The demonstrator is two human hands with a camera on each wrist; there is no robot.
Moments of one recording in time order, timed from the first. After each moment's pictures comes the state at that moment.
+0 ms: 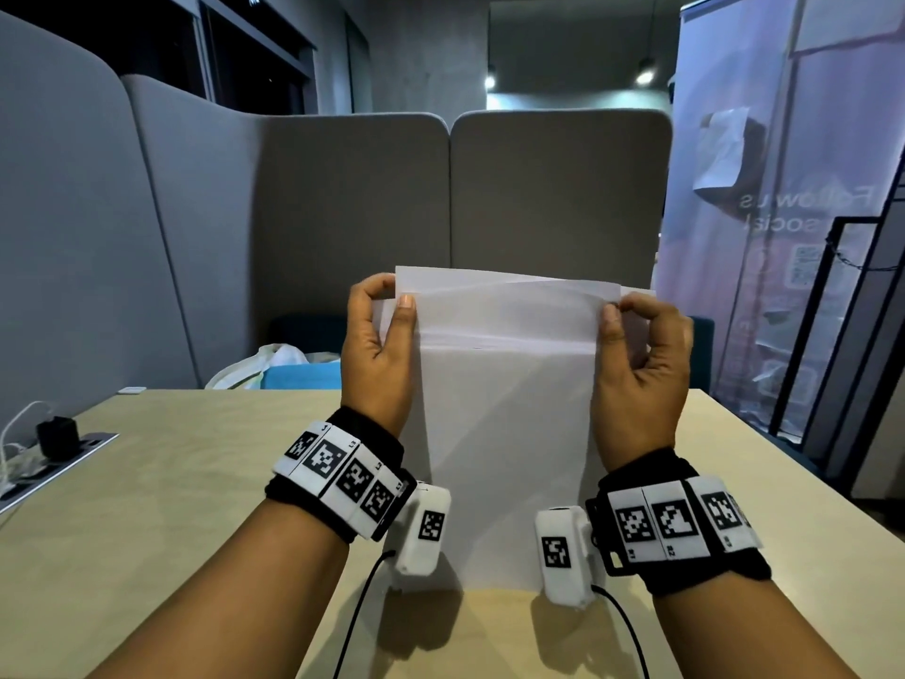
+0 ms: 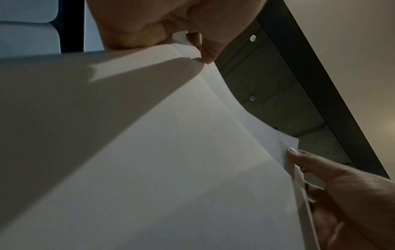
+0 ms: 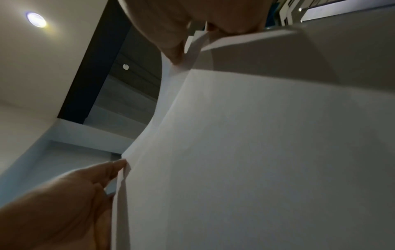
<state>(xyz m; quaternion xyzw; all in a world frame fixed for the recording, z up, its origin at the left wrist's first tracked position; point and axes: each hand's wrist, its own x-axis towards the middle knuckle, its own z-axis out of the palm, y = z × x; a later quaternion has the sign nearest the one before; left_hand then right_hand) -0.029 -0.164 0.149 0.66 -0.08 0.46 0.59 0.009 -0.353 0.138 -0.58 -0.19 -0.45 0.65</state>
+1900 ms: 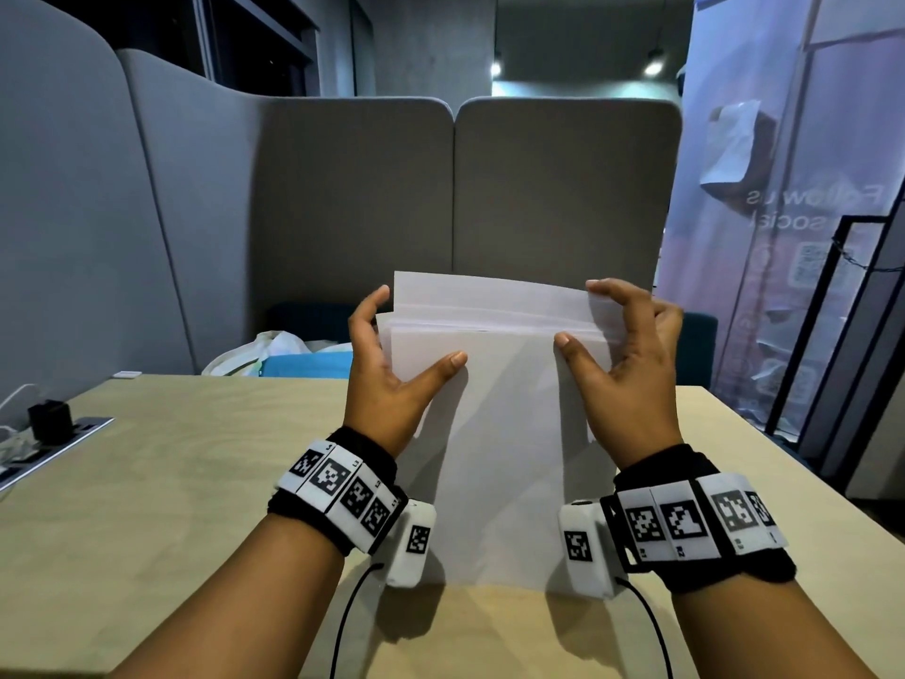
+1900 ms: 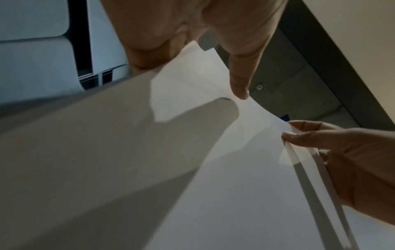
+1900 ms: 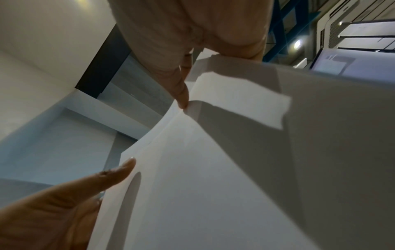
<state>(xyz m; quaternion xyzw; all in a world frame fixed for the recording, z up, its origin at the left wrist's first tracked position) -0.019 -0.151 0.113 0.68 -0.09 0.41 0.60 0.018 -0.358 0.134 -0.71 -0.25 -0.37 0.54</state>
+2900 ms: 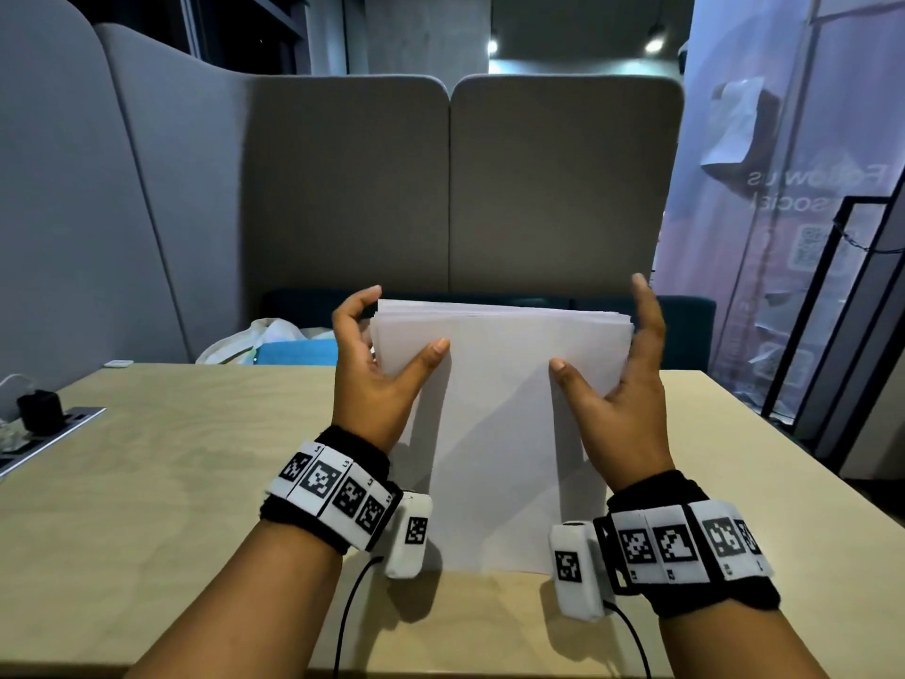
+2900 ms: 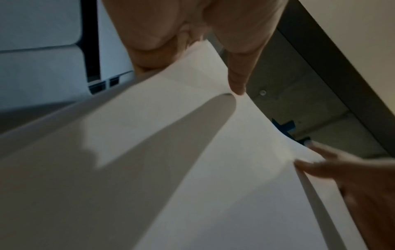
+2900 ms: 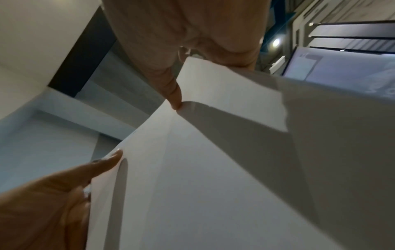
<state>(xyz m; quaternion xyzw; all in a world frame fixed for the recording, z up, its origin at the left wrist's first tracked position) -0.020 -0.151 0.104 0.67 -0.07 0.42 0.61 0.013 -0.358 0.102 -0.69 -0.24 -0.30 0.61</state>
